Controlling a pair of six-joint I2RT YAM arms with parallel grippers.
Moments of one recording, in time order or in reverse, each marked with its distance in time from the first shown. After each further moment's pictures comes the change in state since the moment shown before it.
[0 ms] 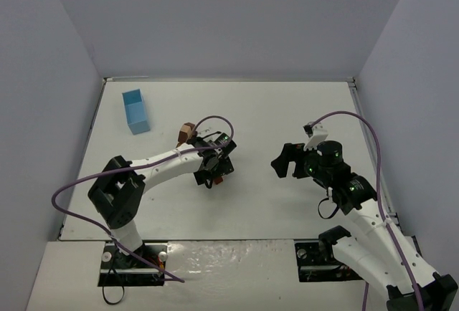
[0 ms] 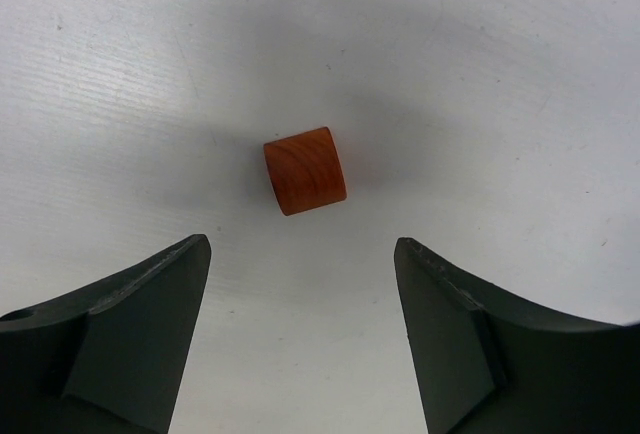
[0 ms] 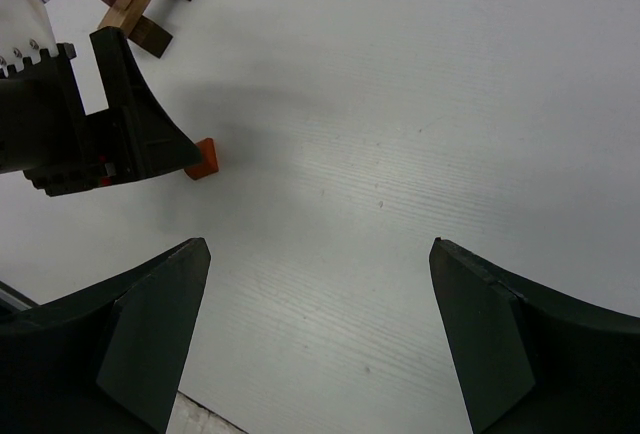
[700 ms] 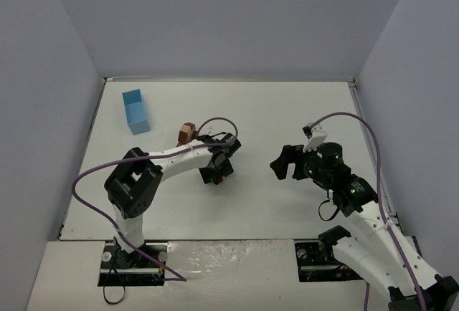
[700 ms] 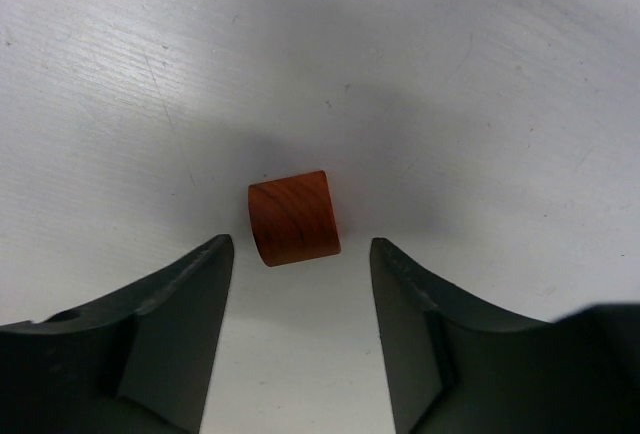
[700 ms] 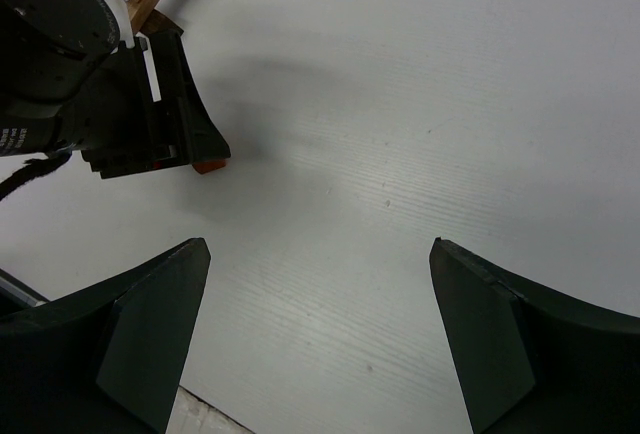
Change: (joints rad) left arm 0.013 0.142 0.074 -0.013 0.010 -0.032; right arm 0.023 -0.021 -0.007 0.000 0.001 -0.009
